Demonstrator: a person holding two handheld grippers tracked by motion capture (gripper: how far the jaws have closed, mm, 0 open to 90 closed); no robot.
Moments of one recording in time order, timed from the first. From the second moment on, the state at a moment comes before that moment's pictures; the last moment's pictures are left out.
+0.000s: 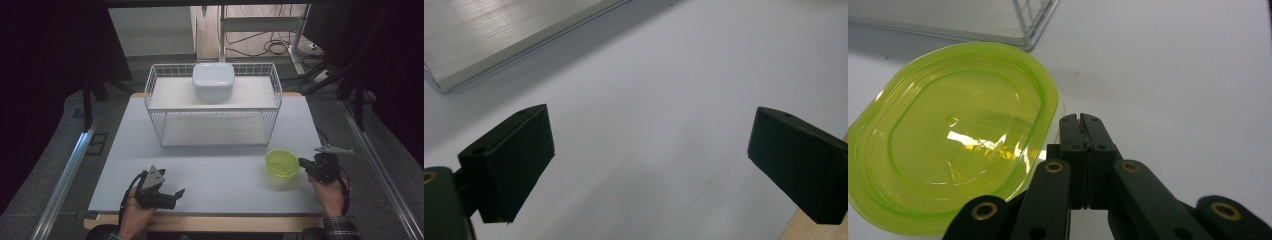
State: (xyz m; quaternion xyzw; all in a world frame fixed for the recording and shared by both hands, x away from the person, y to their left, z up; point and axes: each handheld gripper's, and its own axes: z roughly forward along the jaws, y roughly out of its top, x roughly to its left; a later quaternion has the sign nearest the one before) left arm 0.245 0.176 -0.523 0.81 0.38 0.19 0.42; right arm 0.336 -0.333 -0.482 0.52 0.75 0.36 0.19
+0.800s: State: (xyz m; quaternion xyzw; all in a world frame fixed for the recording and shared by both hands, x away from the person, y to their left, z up) left arm 0.245 0.174 -0.523 0.81 0.37 0.19 0.41; right arm 0.335 -0.287 -0.490 0.48 0.79 0.36 0.15
